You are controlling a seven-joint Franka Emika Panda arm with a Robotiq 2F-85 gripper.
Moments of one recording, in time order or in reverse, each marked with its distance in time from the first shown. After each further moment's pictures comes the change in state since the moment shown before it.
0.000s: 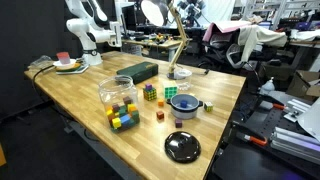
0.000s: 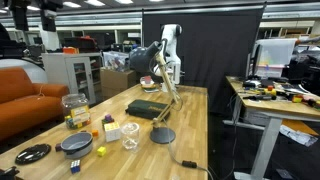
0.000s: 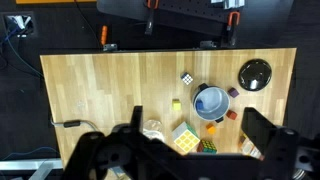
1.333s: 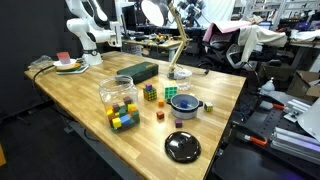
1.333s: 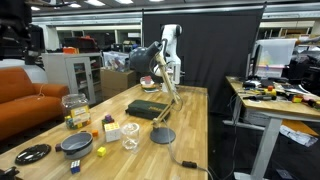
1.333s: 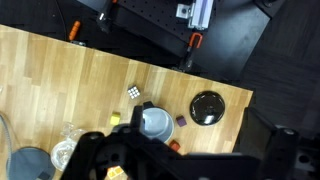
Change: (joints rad) arm 0.199 0.041 0.154 -0.164 0.146 0.082 0.004
